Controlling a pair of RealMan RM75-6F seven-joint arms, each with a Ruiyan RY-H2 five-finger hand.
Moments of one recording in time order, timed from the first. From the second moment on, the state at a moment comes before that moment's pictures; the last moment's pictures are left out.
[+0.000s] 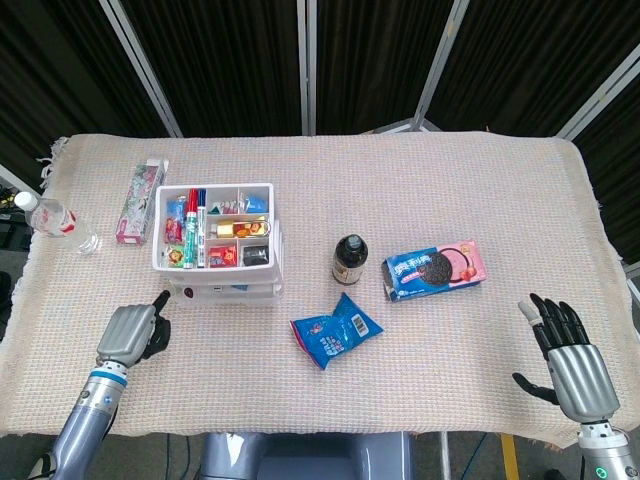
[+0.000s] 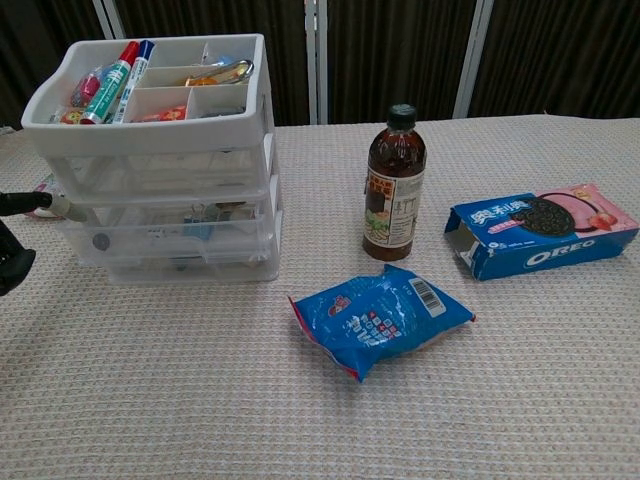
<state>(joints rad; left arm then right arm) -0.34 -1.35 -0.10 -1.87 1.12 1.16 0.40 0.06 -1.16 0.00 -1.57 -1.68 1.57 0.00</state>
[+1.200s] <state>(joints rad) -0.30 -1.26 0.05 -1.95 1.29 1.19 0.34 0.06 -1.17 0.00 -1.57 -1.68 1.57 -0.01</state>
